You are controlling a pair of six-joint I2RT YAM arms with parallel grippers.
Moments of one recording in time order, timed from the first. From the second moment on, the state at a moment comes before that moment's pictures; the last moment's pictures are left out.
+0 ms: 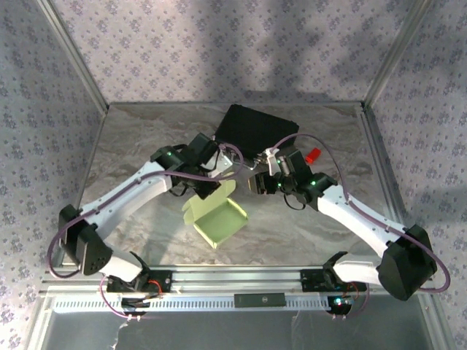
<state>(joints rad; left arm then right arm) -0.75 1.47 1.37 -1.05 0.03 0.16 0.61 1.23 0.90 -0.41 -0.17 0.30</state>
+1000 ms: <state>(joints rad) -0.65 1.63 1.58 -1.18 0.26 0.58 0.57 1.48 0.97 -0.33 -0.37 -0.17</state>
